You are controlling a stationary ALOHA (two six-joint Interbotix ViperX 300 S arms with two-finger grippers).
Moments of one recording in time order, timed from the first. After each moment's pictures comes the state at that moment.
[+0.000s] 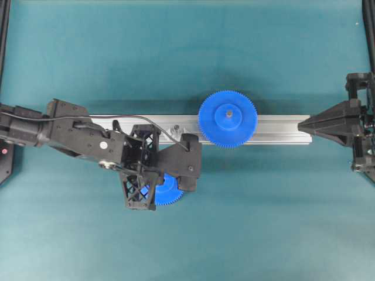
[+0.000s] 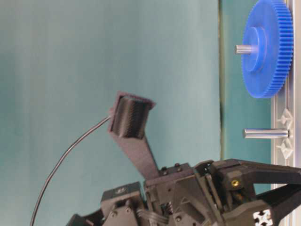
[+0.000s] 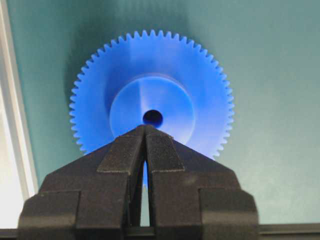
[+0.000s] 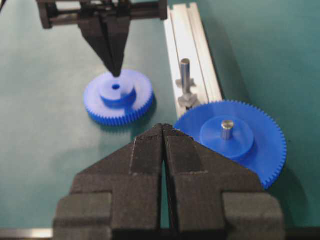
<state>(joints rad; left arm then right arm) -0.12 0.15 0.40 0.01 0.66 -0.06 -0.03 -0.97 1.26 0.04 -0.03 0.09</state>
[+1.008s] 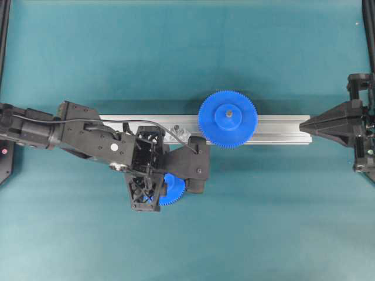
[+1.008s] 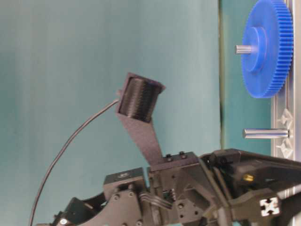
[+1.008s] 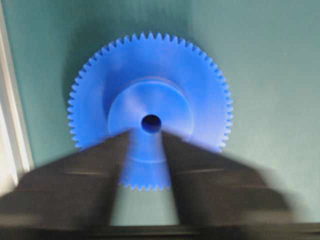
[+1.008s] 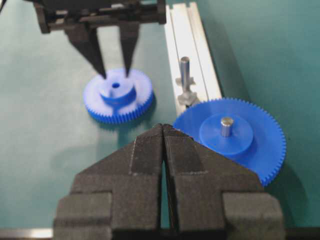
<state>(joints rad) -0.12 0.19 0.34 0.01 0.73 -0.07 -0.03 -0.99 1.28 0.04 -0.03 0.09</state>
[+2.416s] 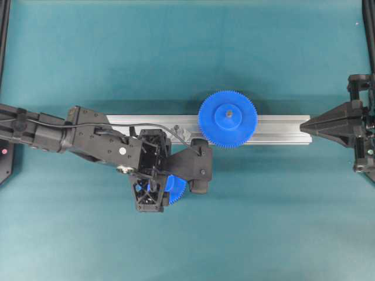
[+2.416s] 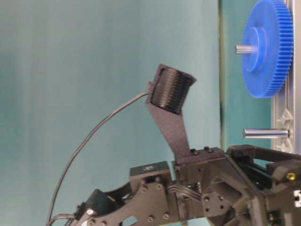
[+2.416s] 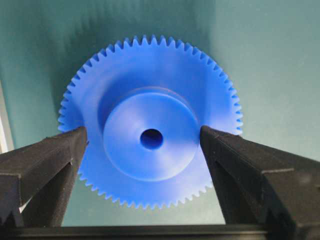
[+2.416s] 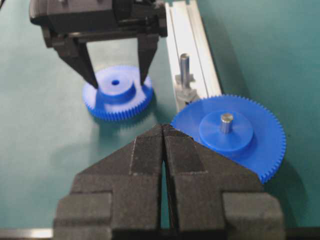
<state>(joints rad) -0.12 0.25 0.33 0.01 0.71 -0.09 -0.03 -0.99 1.29 0.04 -0.03 0.09</state>
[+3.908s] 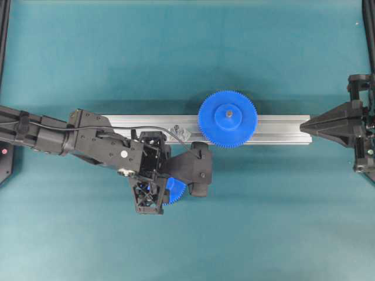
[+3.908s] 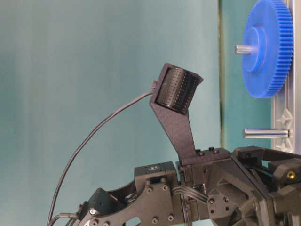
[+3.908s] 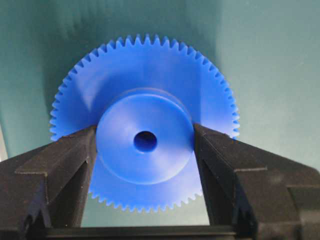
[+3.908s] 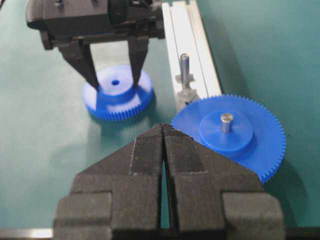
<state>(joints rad) -0.13 0.26 0.33 0.01 0.73 -0.10 -0.03 -0.99 1.29 0.04 -0.04 0.09</state>
